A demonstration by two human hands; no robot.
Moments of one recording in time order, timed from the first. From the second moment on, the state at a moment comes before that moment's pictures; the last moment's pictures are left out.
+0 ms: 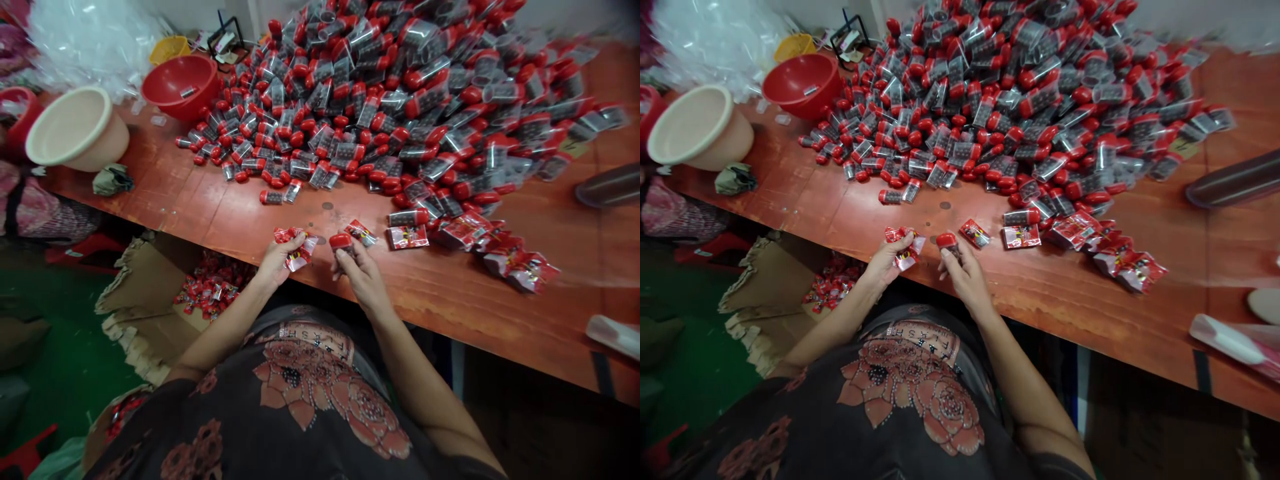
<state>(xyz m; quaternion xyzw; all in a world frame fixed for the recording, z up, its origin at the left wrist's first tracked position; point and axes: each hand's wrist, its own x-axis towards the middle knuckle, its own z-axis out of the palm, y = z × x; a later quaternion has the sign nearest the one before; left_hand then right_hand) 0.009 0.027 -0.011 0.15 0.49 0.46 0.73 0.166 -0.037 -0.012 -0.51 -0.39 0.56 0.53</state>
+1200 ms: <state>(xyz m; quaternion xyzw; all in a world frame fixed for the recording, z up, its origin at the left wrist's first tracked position) 0.006 0.015 0.008 0.27 0.49 0.47 0.68 0.151 -0.045 -0.009 -0.53 -0.36 0.57 0.52</state>
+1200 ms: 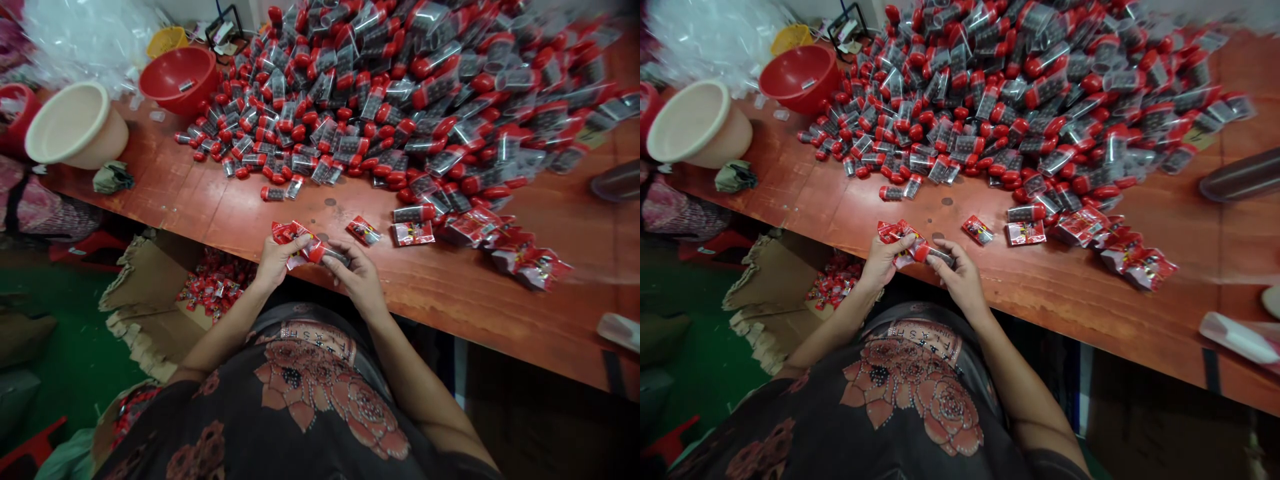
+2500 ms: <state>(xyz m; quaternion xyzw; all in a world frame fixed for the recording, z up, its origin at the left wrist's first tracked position) 0.002 0.000 0.014 0.28 0.48 0.45 0.70 0.132 -0.057 -0.020 -0.51 -0.38 0.53 0.56</state>
